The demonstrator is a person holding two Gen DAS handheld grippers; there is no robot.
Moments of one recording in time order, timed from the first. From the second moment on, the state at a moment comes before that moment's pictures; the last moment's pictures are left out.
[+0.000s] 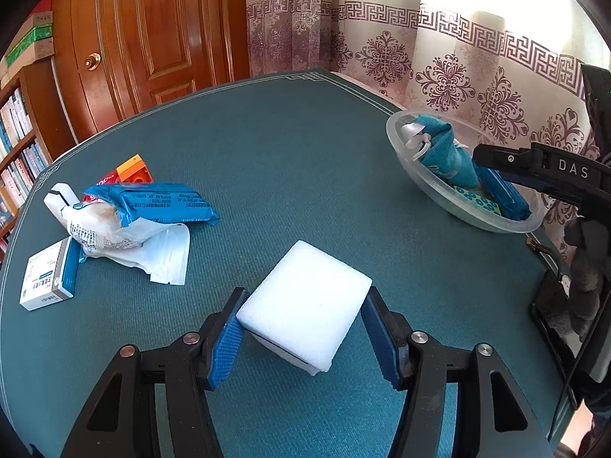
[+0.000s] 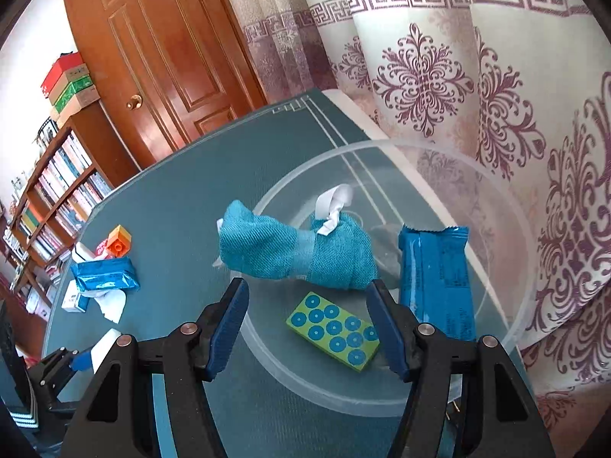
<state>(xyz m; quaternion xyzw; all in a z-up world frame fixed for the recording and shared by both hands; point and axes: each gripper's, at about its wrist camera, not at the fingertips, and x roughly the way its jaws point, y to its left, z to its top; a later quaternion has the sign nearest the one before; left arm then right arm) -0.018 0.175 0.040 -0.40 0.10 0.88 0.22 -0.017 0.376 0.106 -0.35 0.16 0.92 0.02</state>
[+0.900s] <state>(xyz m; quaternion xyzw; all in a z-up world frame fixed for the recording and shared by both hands) -0.031 0.334 0.069 -0.36 0.13 0.85 0.37 0.061 0.430 0.125 -0.25 0.13 0.95 0.15</state>
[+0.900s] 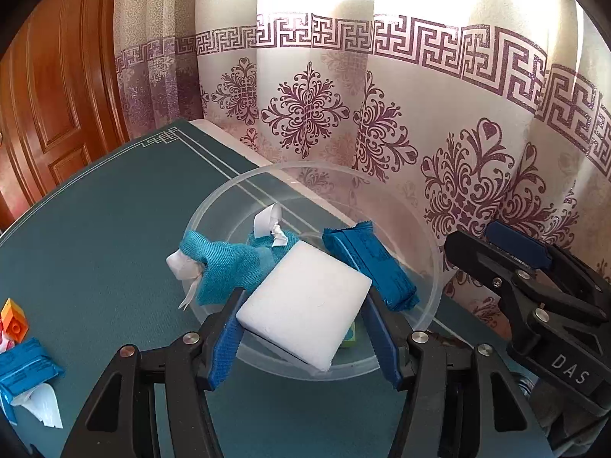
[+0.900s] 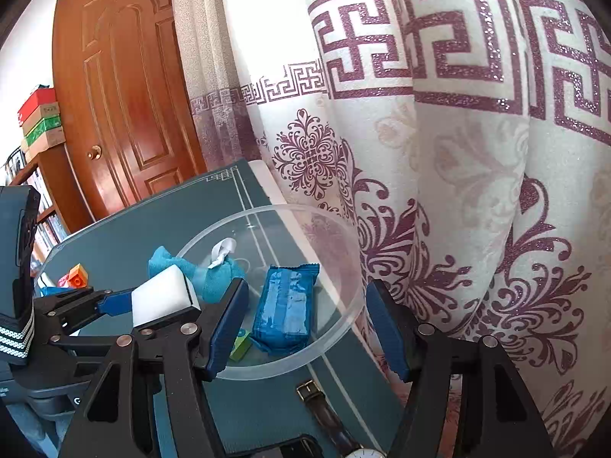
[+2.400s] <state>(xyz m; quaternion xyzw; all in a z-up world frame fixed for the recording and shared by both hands) -0.065 0.290 0.044 -0.35 0.11 0.90 0.25 0.058 0.411 0.121 -0.26 0.11 0.95 0.14</state>
